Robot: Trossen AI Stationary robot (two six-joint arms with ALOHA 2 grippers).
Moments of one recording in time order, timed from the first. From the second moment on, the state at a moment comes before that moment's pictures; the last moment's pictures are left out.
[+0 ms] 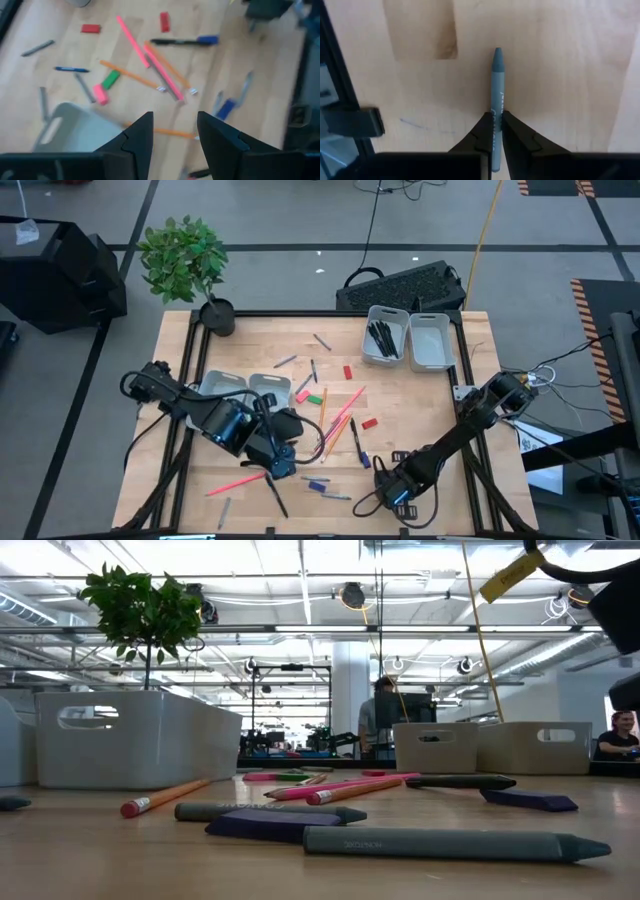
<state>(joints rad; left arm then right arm) -0.49 1.81 2.01 -1.40 -0.39 -0.72 0.68 1.84 0.99 -0.72 -0.12 0.77</state>
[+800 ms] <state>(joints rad) -0.37 1.33 1.31 -1.16 -0.35 -0.65 0.67 1.84 0.99 -0.79 0.03 1.09</state>
